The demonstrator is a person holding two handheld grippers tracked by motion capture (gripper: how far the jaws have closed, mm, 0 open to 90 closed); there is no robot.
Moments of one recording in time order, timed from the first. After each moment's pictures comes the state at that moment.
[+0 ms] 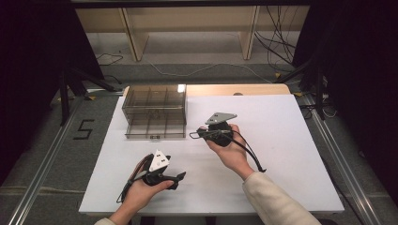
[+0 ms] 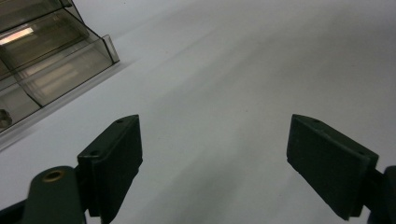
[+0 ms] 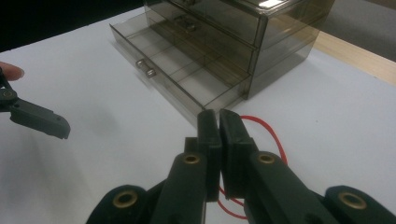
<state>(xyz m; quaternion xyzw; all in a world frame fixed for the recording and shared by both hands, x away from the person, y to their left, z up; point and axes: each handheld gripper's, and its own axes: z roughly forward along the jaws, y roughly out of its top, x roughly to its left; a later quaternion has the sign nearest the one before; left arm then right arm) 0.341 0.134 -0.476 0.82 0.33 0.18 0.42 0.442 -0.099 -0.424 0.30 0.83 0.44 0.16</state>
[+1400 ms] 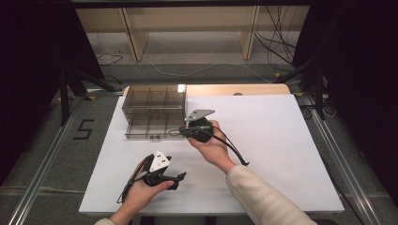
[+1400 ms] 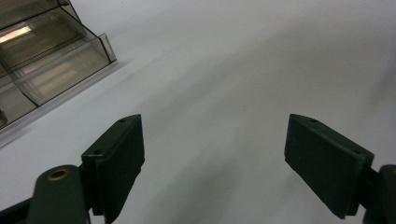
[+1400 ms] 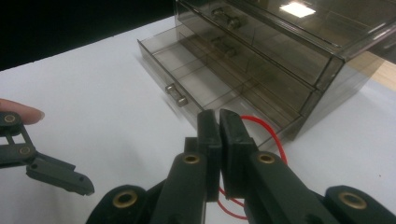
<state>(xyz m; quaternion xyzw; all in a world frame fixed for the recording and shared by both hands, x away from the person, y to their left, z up) 0.340 0.133 -0.477 0.82 0.33 0.18 0.42 0.456 -0.043 -0.423 0.27 0.84 0.44 0.13</state>
